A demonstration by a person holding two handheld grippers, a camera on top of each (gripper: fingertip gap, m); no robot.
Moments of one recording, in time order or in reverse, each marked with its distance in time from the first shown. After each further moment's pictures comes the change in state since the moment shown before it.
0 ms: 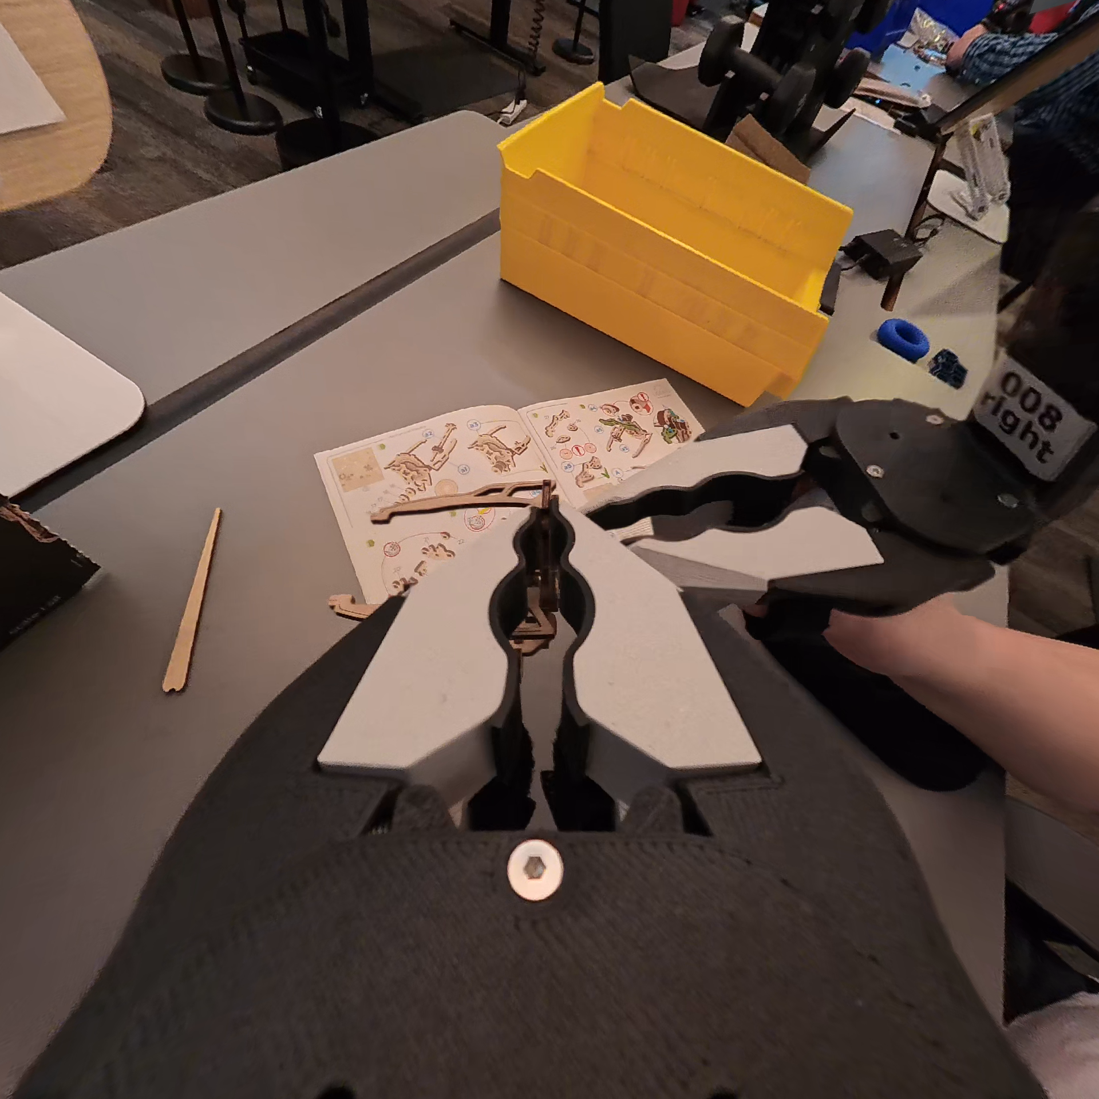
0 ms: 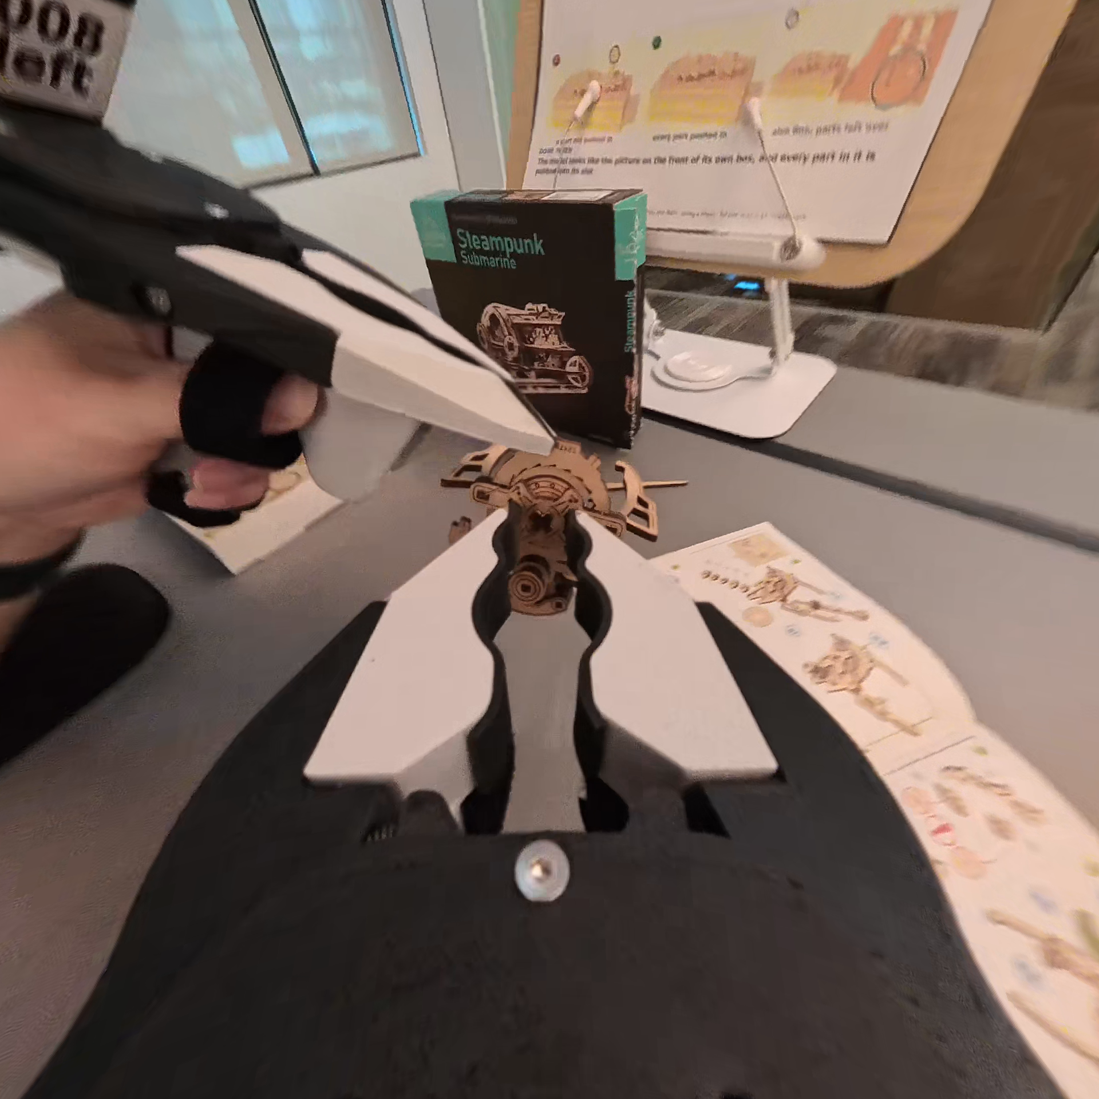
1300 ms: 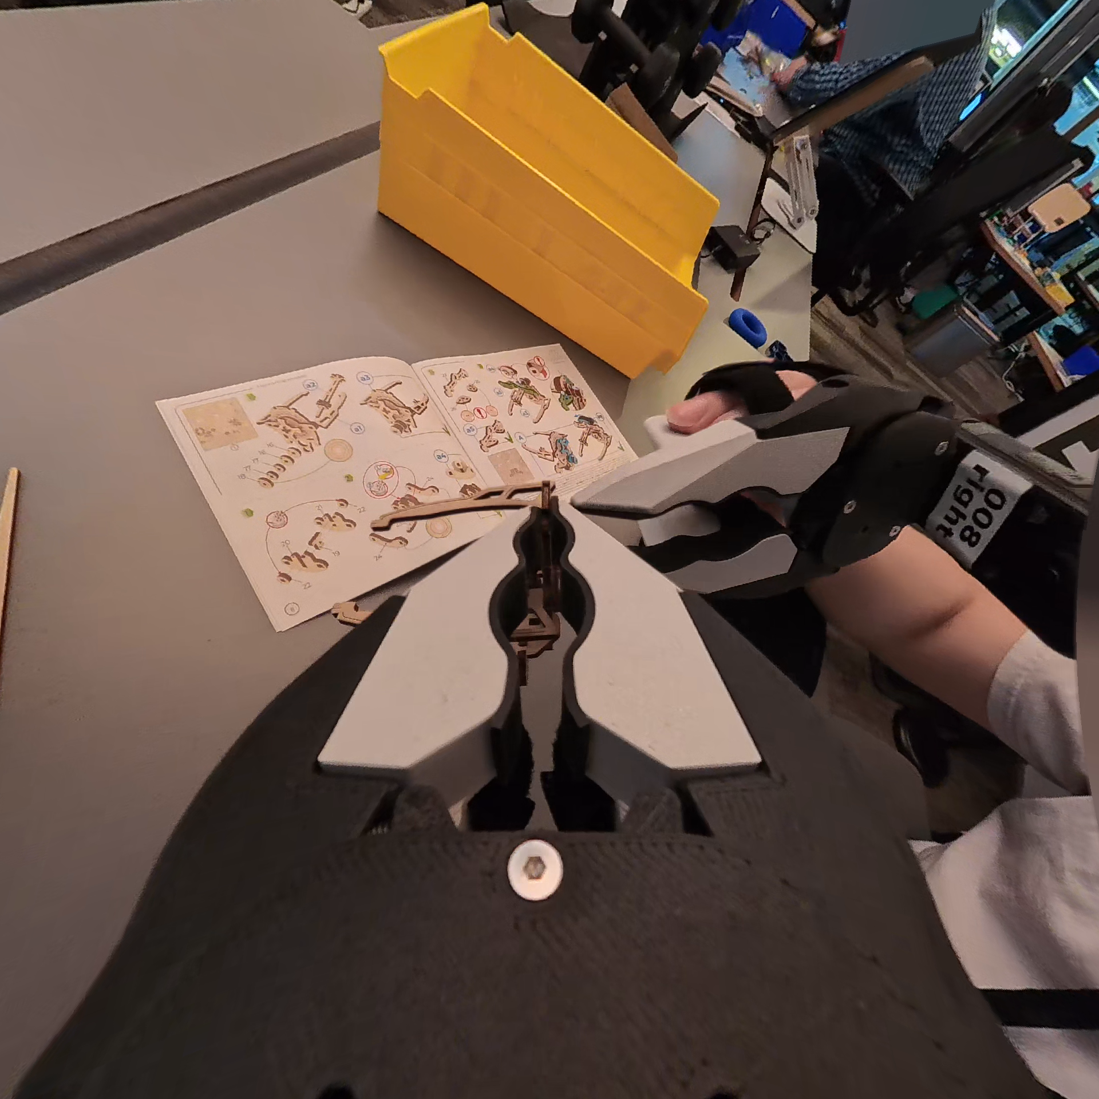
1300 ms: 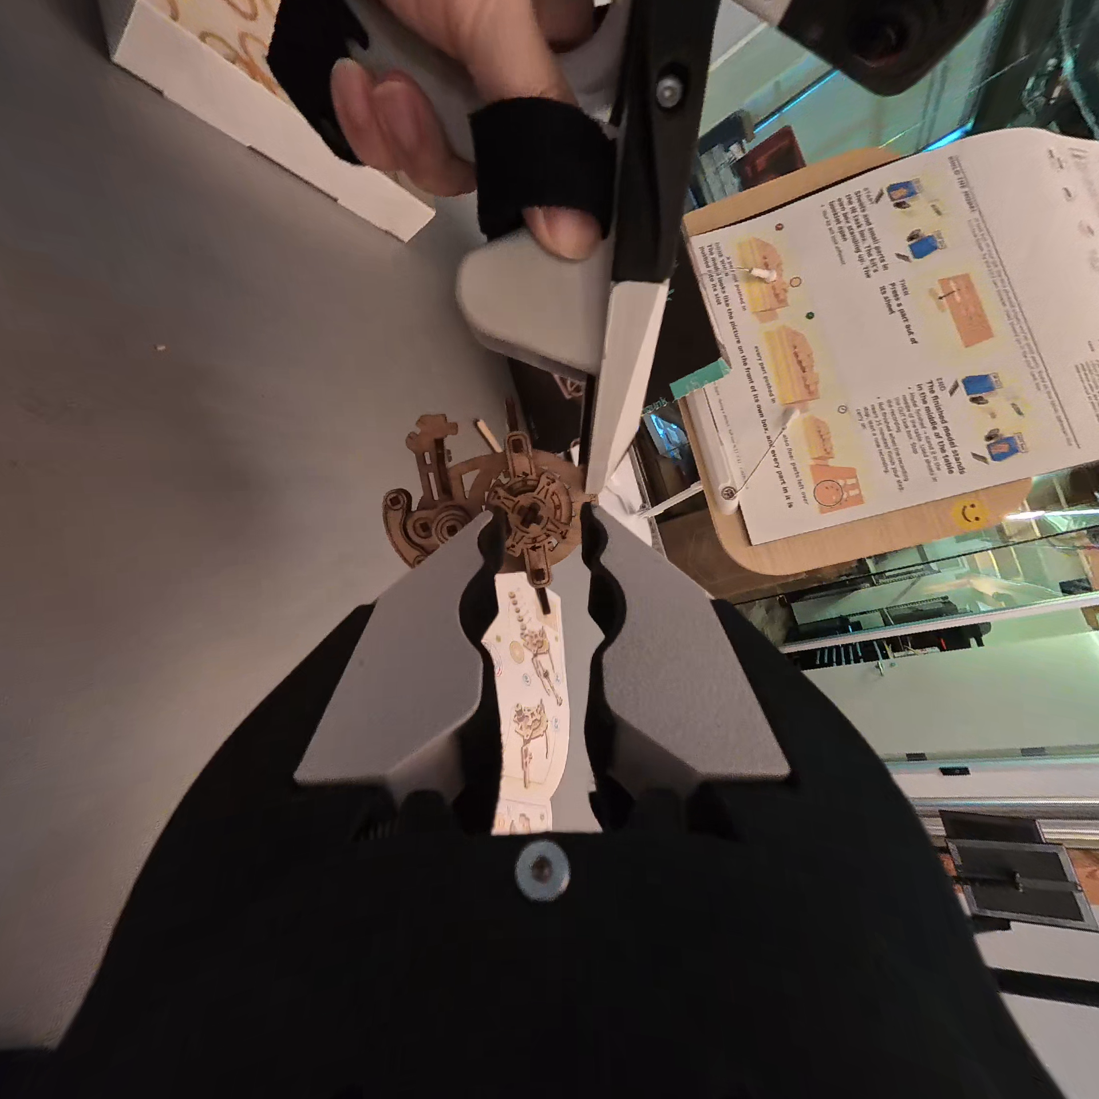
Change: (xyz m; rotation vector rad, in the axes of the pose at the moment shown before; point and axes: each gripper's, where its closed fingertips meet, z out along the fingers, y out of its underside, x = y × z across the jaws) left arm 0.016 0.011 -0.003 -0.070 0.254 -0.137; right arm -0.017 0.004 -0.018 -0.085 -0.029 -1.104
